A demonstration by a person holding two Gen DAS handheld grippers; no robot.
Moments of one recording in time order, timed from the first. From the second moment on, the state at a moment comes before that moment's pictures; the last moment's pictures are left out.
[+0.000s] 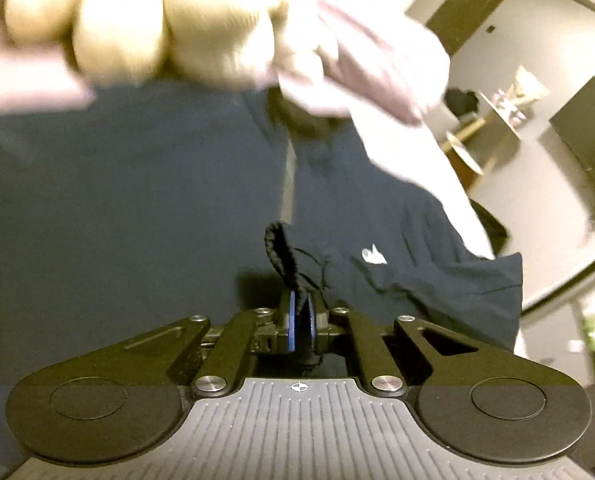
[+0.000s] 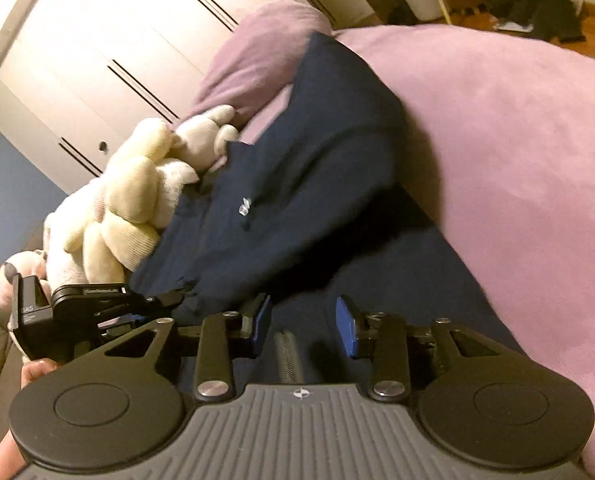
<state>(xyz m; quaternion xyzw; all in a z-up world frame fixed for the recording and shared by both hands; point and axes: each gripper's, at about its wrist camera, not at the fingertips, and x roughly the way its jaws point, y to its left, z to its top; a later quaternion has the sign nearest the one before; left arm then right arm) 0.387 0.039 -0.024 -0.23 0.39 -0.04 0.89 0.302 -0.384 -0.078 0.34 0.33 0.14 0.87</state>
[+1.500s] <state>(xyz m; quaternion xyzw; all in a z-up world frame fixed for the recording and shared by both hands) 0.417 0.090 -0.049 -0.03 0.36 0.11 0.93 0.399 -0.354 -0.036 0.17 0.30 0.08 0.94</state>
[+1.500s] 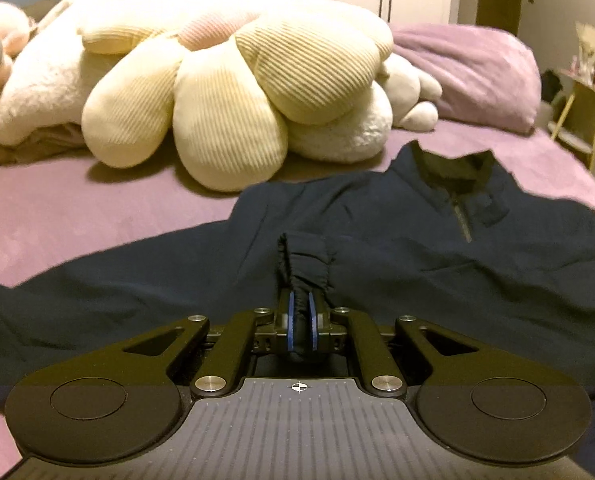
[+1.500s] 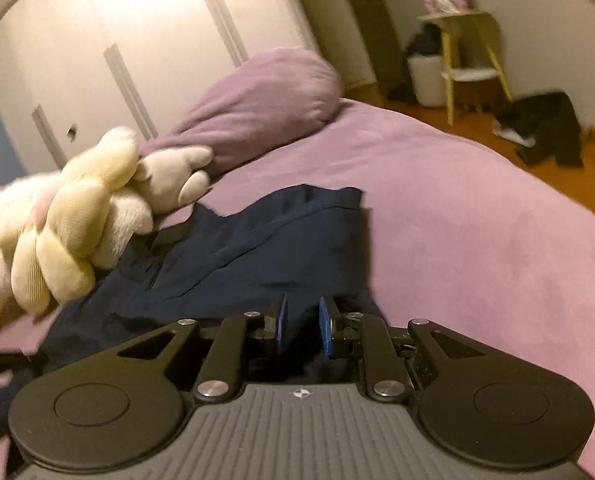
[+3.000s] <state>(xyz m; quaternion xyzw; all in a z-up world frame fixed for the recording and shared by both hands) 0.432 0.080 -0.101 -0.05 0.35 0.06 0.93 0.458 -0.250 -0.089 0.03 0.33 0.08 0.94</state>
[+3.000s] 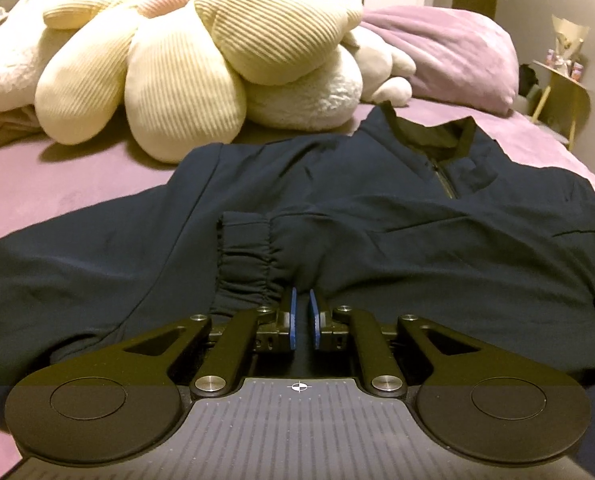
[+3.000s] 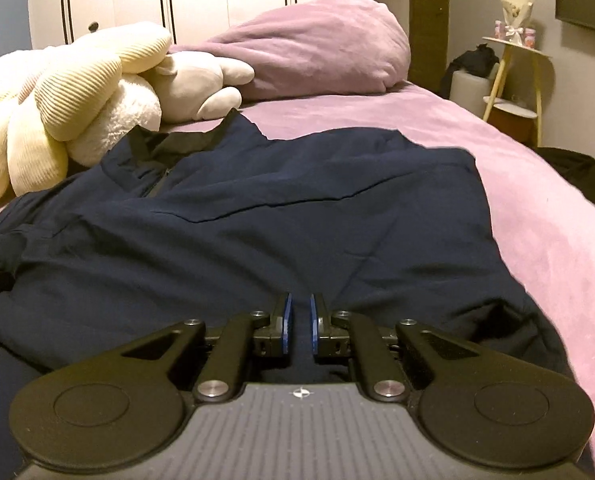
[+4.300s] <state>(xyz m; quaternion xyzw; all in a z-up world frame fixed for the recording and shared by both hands) 0.191 0.398 -0.078 -0.40 0.24 0.31 0.83 0.319 -0.250 -0.051 0.16 0.35 0.16 0.91</state>
